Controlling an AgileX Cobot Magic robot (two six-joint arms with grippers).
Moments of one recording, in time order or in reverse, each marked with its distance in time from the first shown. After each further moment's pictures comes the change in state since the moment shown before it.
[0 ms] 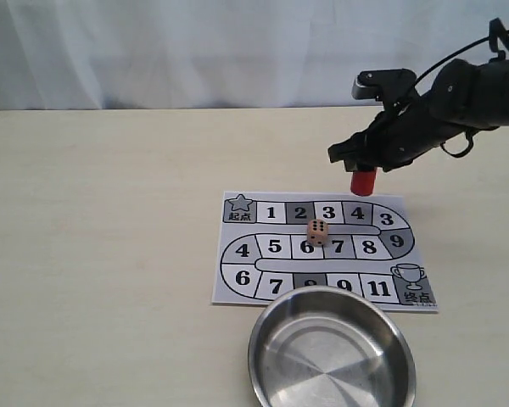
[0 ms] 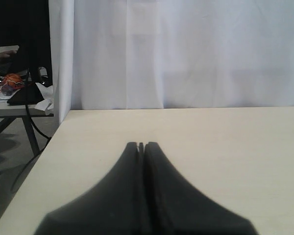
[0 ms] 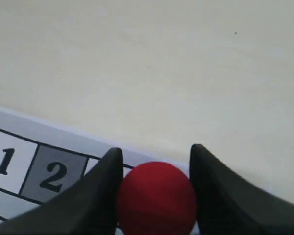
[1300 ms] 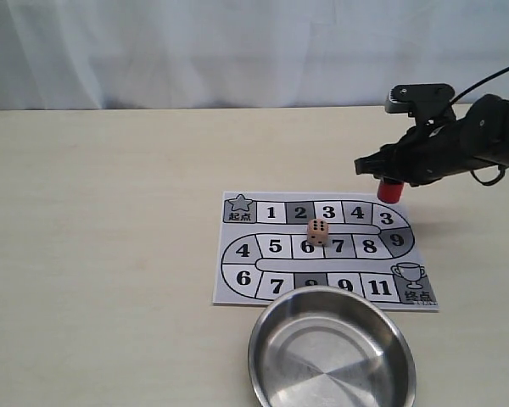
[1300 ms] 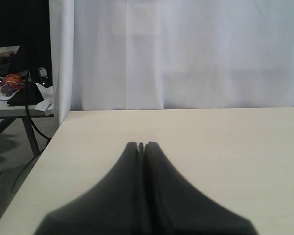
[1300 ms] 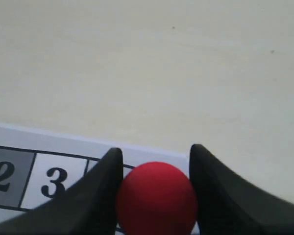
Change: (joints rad) left arm 0.000 0.000 0.000 0.000 -0.002 0.000; right arm -0.049 -0.088 0.225 0.043 -0.257 -0.027
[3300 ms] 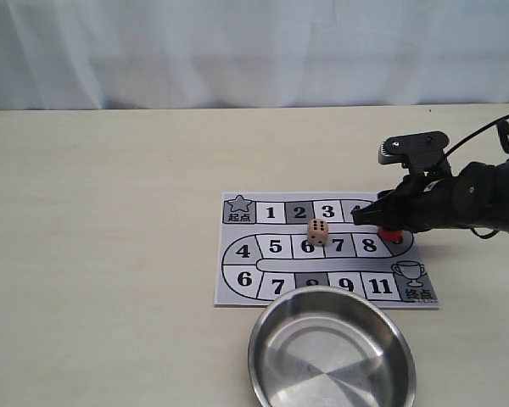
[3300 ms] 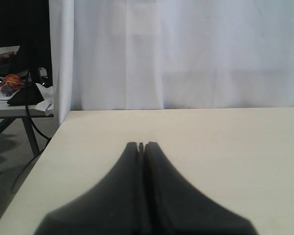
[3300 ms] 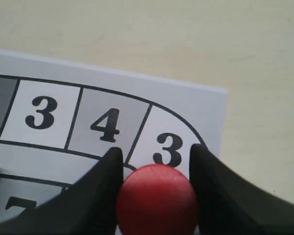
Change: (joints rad) left arm 0.000 0.000 0.000 0.000 0.000 0.000; right arm 0.058 -0.004 0.252 0.002 -0.265 -0.029
